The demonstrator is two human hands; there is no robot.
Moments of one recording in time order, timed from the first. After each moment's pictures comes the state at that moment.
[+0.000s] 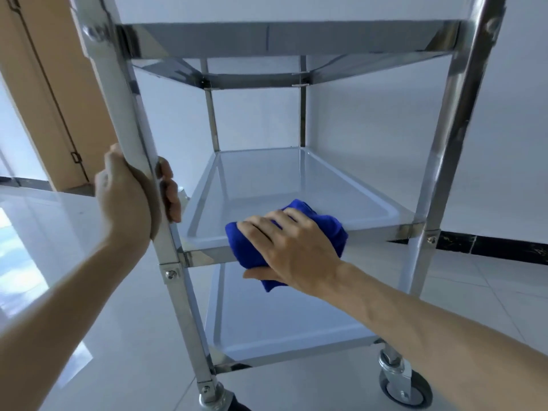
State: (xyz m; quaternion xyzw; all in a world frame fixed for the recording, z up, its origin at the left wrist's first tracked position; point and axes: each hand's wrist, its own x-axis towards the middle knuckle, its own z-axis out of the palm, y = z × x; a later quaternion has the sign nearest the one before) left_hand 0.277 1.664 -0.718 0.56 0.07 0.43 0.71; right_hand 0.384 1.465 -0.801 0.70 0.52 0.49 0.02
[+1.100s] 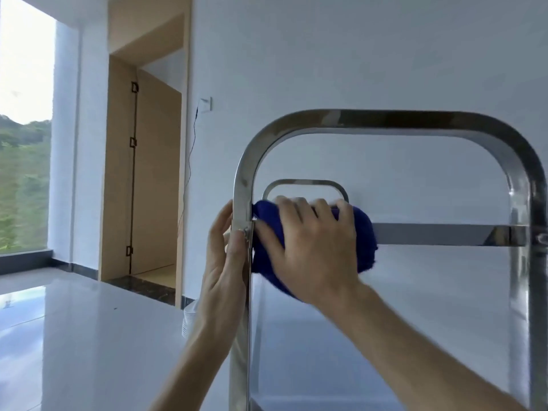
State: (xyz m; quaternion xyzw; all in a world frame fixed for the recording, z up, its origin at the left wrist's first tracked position) left_hand 0.262 1.657 -0.641 0.63 -0.17 0.53 0.54; right_hand 0.323 1.541 -0.586 0.73 0.35 0.57 -0.15
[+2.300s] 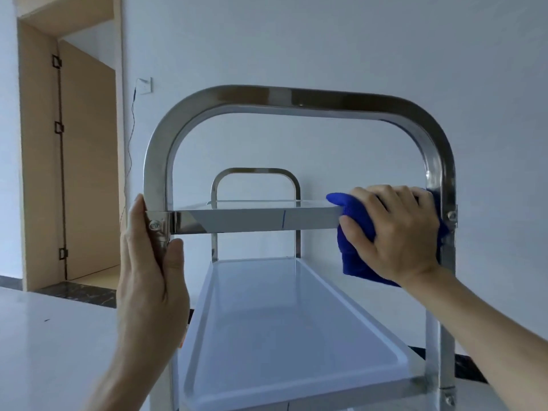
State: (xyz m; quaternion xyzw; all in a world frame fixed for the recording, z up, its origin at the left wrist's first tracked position) left_hand 0.281 1.648 -0.657 0.68 -0.02 0.68 0.27; right_hand 0.453 1.389 -0.599 0.61 0.27 0.73 -0.11
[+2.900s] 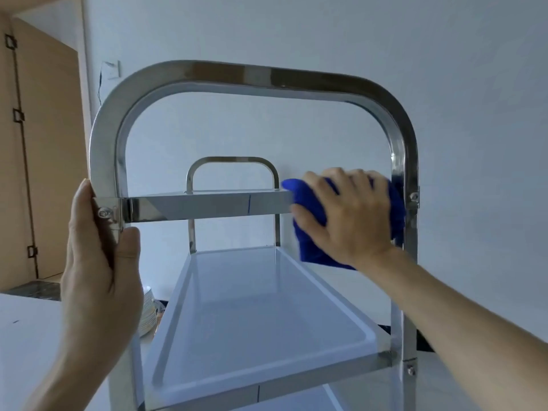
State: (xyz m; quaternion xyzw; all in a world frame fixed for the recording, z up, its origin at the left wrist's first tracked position) left_hand 0.297 1.679 -0.662 0.67 -0.05 0.68 0.30; right_hand 0.444 1.395 -0.602 0.66 0.27 0.70 -0.07
